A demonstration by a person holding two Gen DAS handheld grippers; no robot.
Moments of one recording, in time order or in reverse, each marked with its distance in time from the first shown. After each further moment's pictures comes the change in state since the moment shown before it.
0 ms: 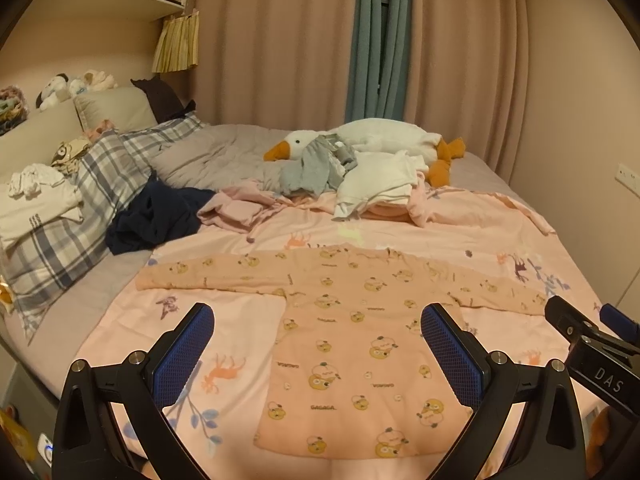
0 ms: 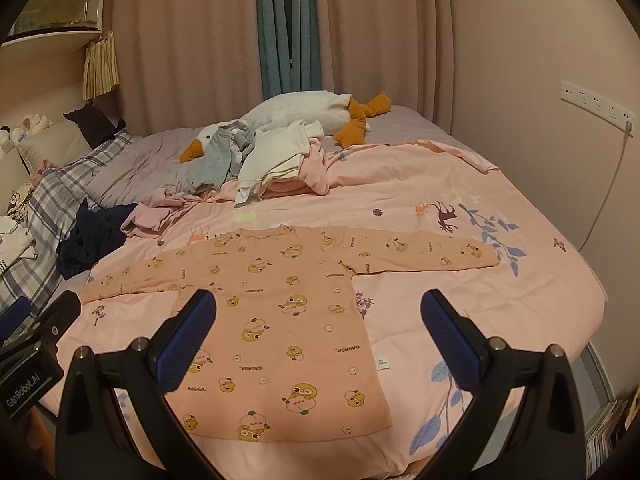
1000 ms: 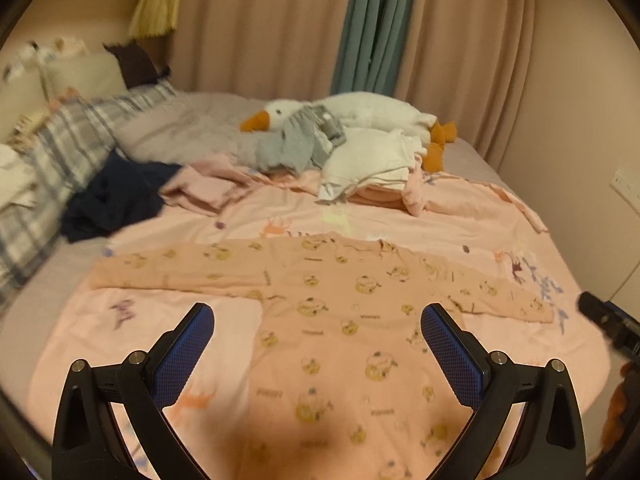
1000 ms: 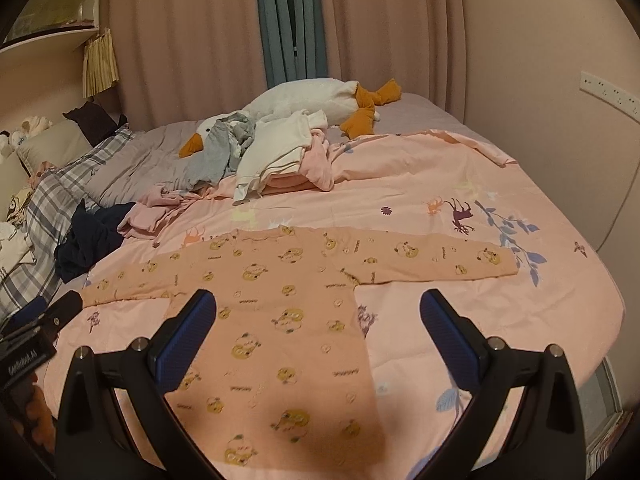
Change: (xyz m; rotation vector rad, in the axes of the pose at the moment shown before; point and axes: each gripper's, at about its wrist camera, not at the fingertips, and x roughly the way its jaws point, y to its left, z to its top) left arm 0.112 0.031 0.026 -0.047 0.128 -0.128; right arm 0.075 -0.040 0.037 0.023 0.068 0.052
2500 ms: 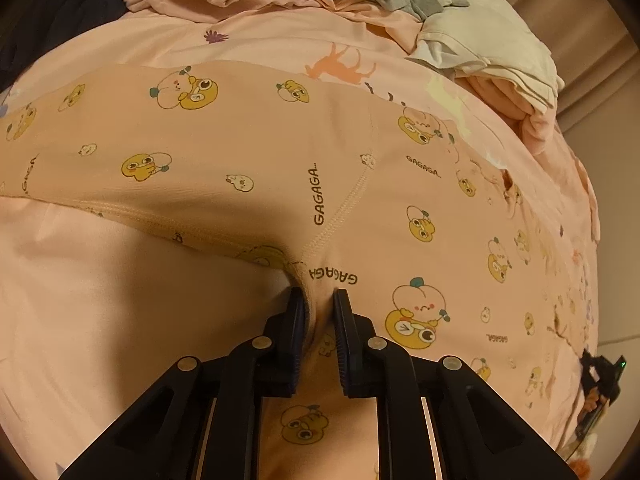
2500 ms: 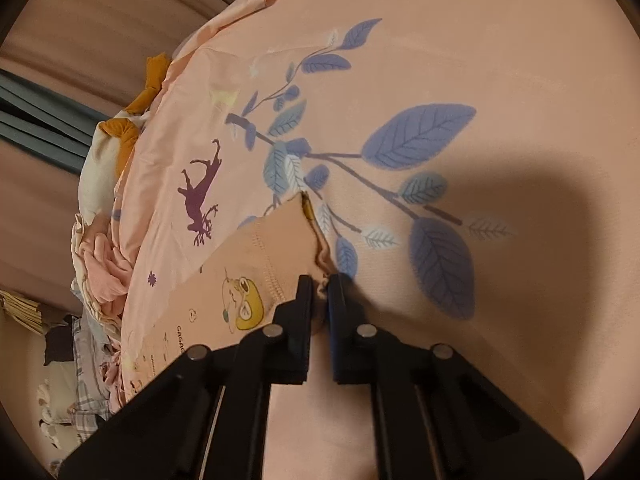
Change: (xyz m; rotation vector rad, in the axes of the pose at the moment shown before) left arm 0.244 0.084 -0.031 -0.260 0.485 -0.021; right arm 0.239 -0.381 -0.046 0.848 0.206 0.019
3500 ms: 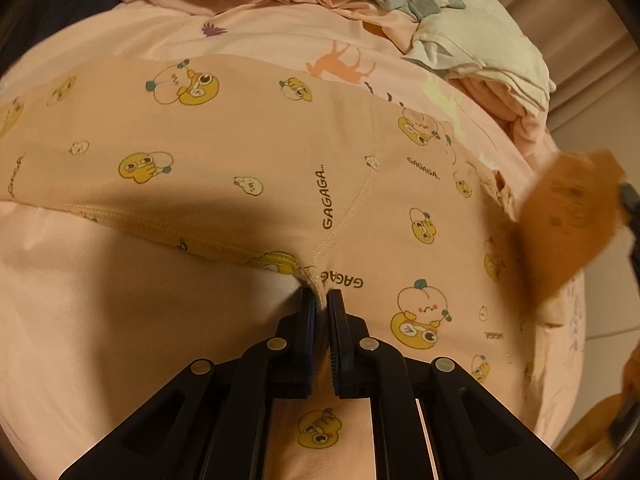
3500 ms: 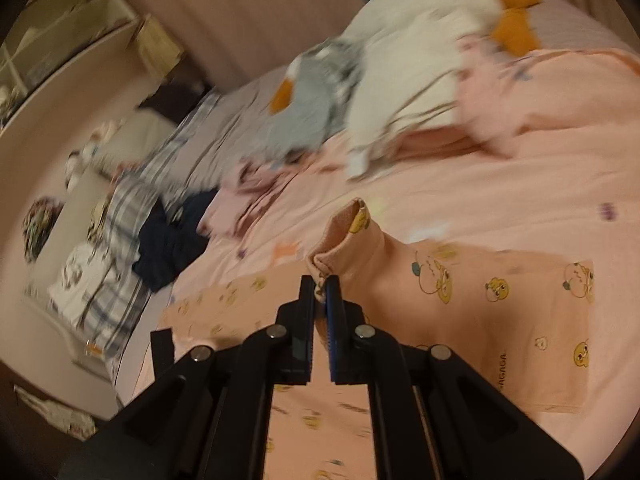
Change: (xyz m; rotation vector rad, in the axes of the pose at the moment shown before) left arm 0.004 0.017 0.004 -0.010 0.018 -0.078; right arm 0.072 0.418 -0.274 -0.851 0.345 0.428
